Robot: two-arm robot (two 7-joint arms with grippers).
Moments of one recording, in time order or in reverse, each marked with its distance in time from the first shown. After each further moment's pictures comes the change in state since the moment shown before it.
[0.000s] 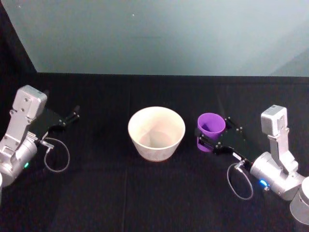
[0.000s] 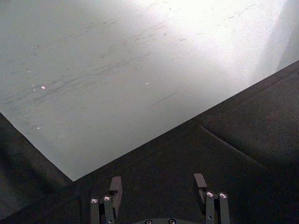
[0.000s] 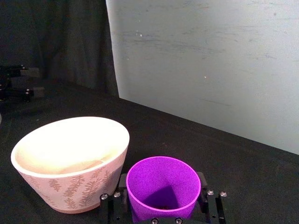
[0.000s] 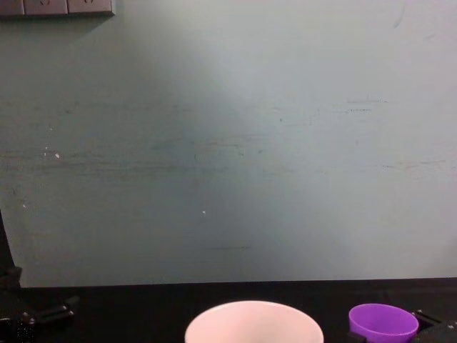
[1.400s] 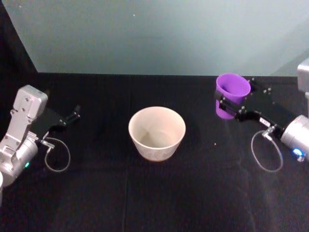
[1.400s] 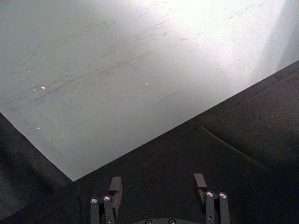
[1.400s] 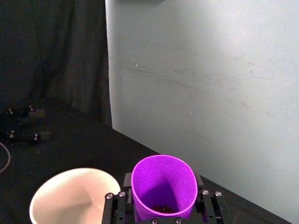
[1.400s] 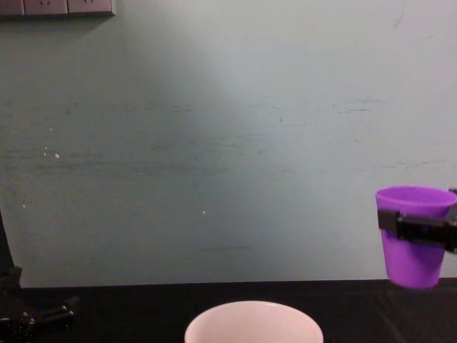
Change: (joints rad) left arm 0.000 0.000 0.000 0.000 0.000 0.000 0.000; right arm -0.098 0.130 0.142 -0.466 0.003 0.301 -0.052
